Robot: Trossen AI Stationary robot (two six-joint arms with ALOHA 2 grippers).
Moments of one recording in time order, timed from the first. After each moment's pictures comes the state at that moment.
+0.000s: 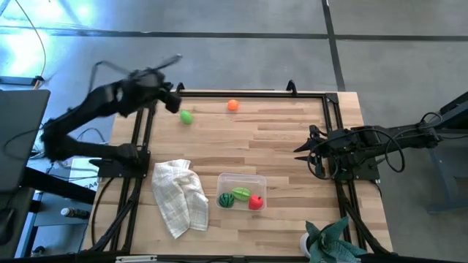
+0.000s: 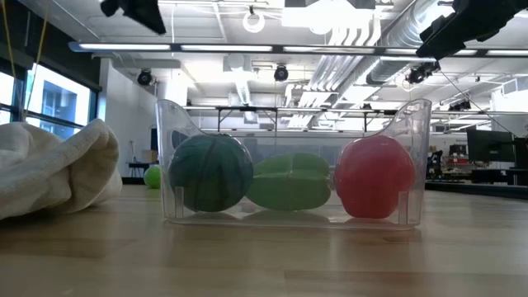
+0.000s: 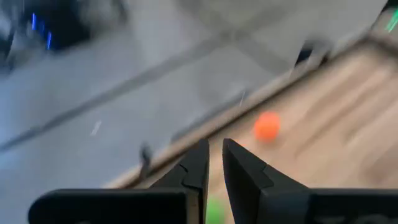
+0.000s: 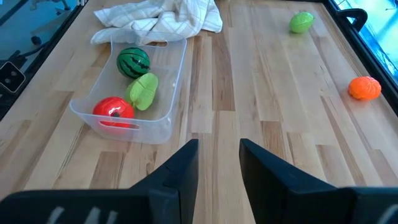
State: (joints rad) left arm 0.53 1.03 1.32 -0.97 -0.54 -0.26; right arm 0.16 0.62 0.65 -0.61 0.13 0.03
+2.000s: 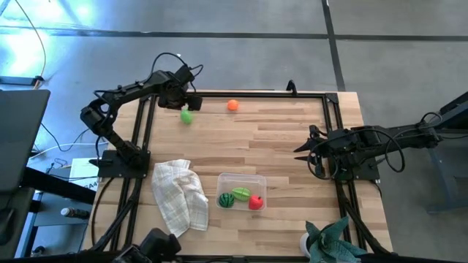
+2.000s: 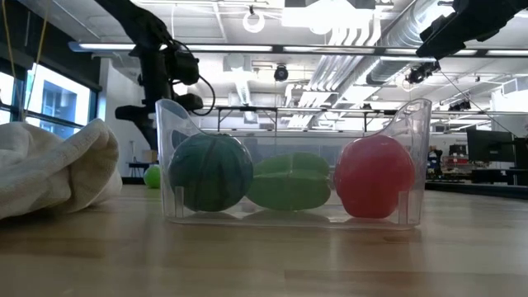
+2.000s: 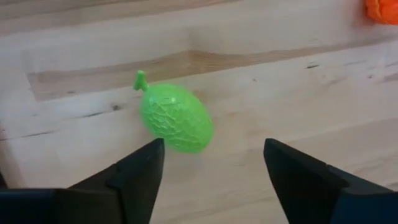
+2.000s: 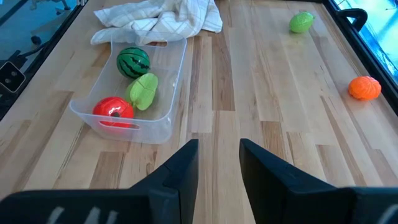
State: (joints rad) left arm 0.97 1.59 1.17 -0.95 0.05 -0.57; right arm 0.16 0.61 0.65 -0.61 0.13 0.03
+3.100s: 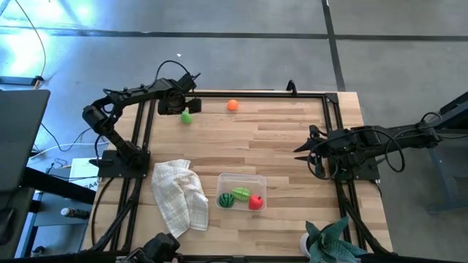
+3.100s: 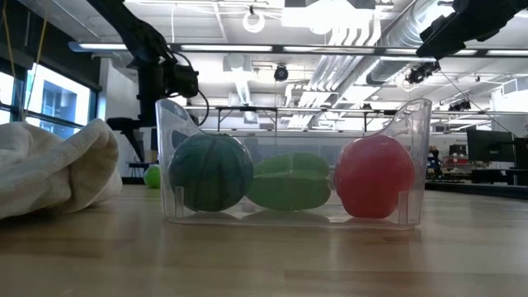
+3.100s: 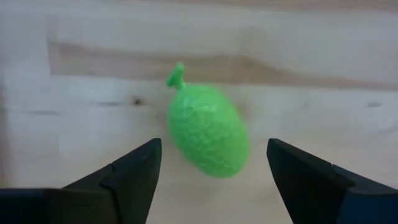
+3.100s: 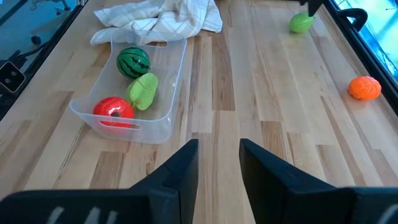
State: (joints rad) left arm 0.93 1.61 1.05 -0.83 -0.07 -0.79; right arm 0.16 0.61 0.65 -0.61 0.13 0.03
